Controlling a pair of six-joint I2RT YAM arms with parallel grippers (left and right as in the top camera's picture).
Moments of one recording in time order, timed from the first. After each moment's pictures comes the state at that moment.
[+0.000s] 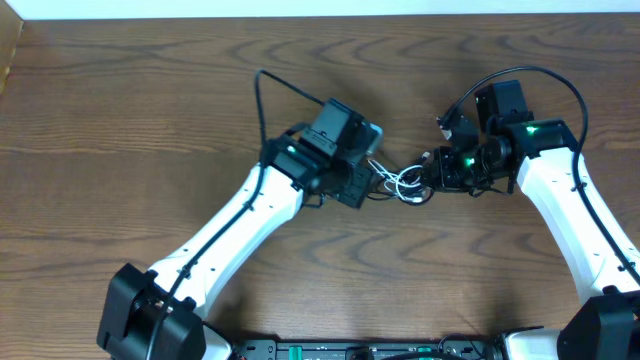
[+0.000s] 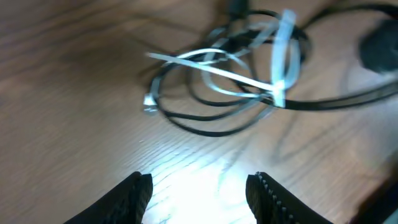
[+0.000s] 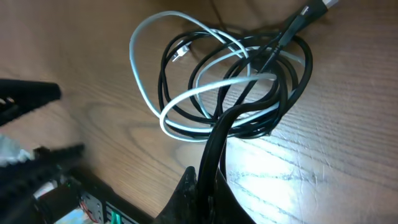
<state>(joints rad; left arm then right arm) -0.63 1.61 1.28 -0.80 0.24 -0.09 0.17 1.54 1.22 -1.00 -0.50 0.16</state>
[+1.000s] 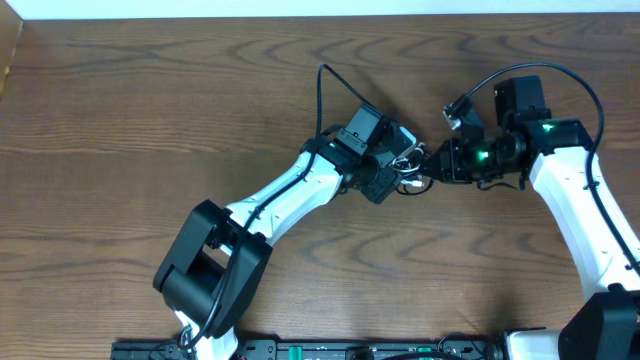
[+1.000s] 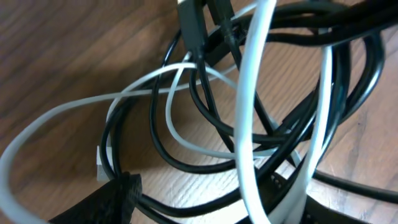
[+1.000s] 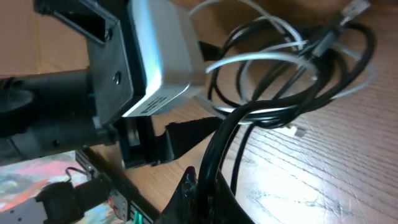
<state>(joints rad) -0.66 1.89 1.28 -0.44 0.26 0.15 0.10 1.54 1.22 -0.95 -0.69 0.10</state>
